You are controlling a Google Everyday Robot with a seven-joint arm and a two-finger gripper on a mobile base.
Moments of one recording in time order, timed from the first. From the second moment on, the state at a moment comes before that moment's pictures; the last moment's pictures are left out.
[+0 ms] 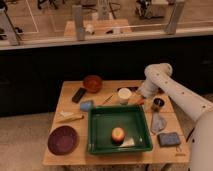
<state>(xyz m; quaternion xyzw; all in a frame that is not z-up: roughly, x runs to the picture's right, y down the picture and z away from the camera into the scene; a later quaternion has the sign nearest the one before) 0.238 0.082 0.881 -0.31 -0.10 -0.10 0.94</state>
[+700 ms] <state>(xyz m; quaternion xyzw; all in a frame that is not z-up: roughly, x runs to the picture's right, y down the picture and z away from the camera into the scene) 0.235 0.084 0.884 -0.30 -0.10 -0.10 0.94</state>
